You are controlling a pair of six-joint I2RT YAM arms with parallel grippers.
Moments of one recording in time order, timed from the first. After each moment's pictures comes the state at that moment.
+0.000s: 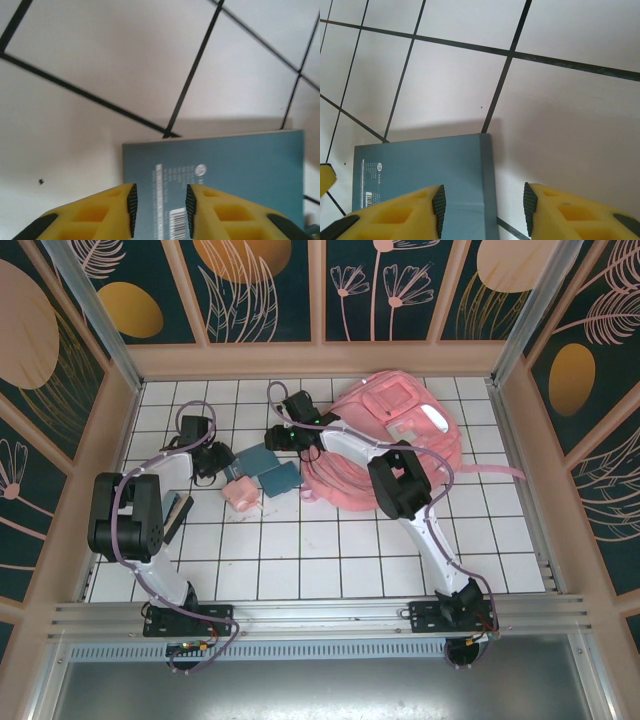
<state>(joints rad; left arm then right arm) -0.06 1.74 0.97 -0.22 0.12 -0.65 0.70 2.48 2.06 -0.41 -0.29 0.50</state>
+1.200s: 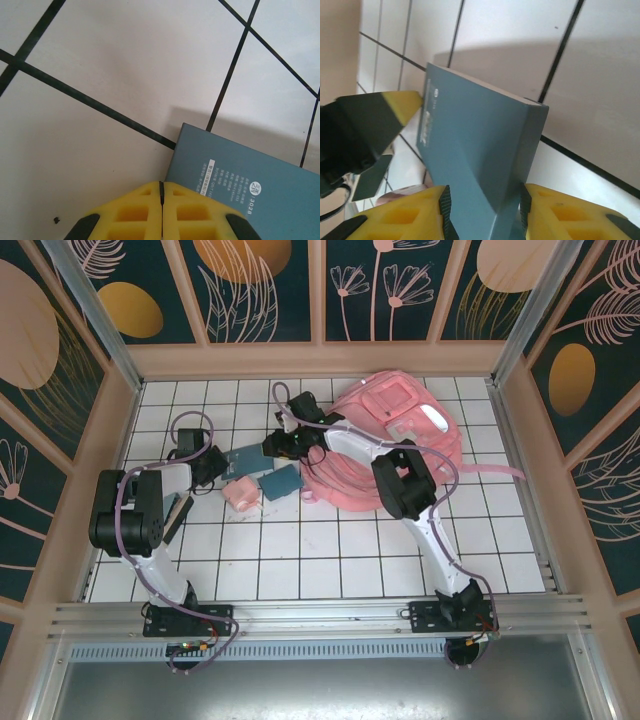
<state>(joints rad) -0.03 1.78 0.86 0.02 0.14 -0.68 0.69 2.43 2.00 -0.43 -0.59 0.58</state>
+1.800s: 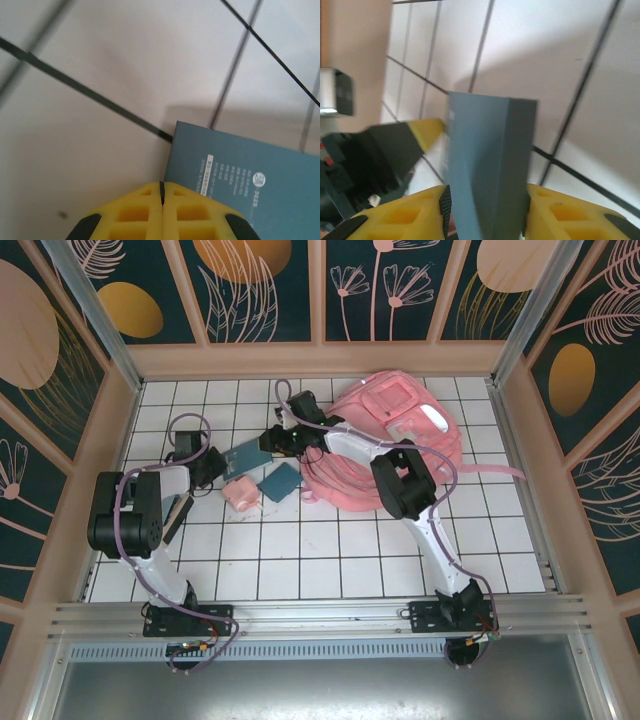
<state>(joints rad) -0.02 1.76 0.82 0.05 0.21 -0.71 0.70 2.44 1.95 -0.24 -0.62 0.70</state>
